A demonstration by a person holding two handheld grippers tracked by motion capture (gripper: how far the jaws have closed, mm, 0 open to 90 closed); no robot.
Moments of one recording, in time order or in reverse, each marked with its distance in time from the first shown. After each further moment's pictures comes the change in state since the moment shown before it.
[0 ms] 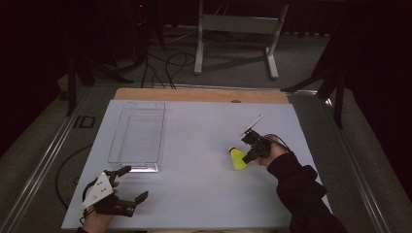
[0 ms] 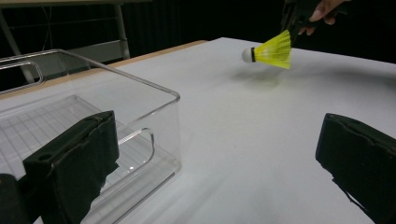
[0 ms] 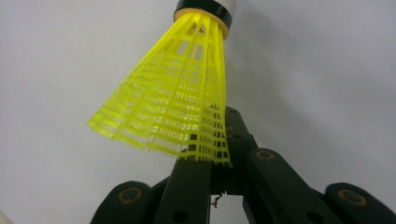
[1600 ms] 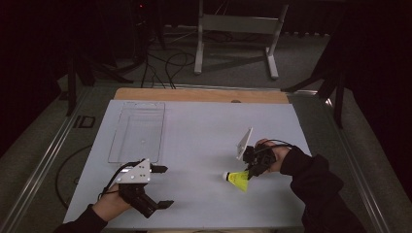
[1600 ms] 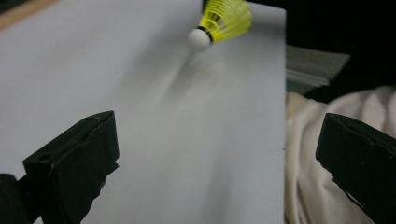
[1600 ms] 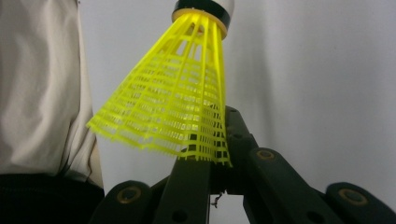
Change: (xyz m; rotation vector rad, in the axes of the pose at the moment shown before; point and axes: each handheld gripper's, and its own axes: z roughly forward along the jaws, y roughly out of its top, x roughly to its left) left arm -0.031 0.090 0.062 0.344 -0.466 0.131; right arm 0.037 -0.015 -0.020 0.087 0.228 -0.673
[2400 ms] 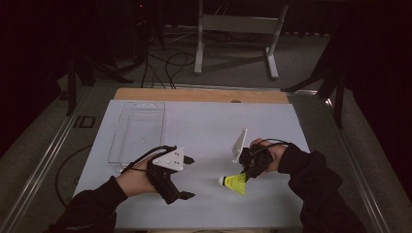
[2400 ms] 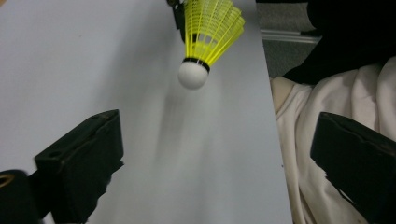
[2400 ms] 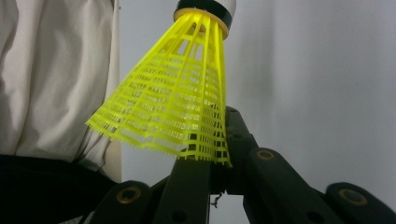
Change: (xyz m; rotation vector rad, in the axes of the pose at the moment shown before) left arm 0.014 0.072 0.041 0.139 -0.123 0.192; right arm 0.013 0.018 -0.008 0.010 0.038 -0.117
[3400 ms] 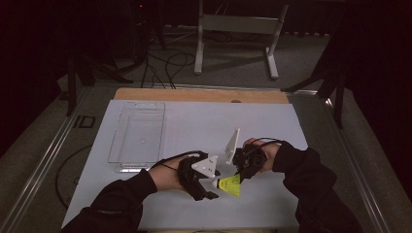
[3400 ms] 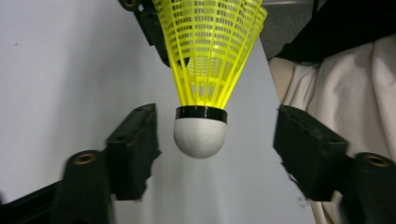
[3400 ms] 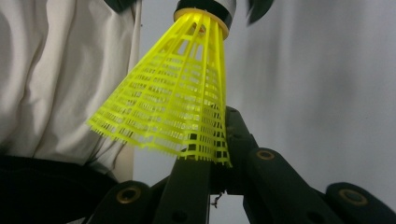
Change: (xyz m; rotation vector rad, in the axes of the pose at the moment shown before) left arm 0.008 0.025 0.068 0.126 -0.100 0.124; right arm 0.006 0.020 -0.002 0.002 0.042 -0.053
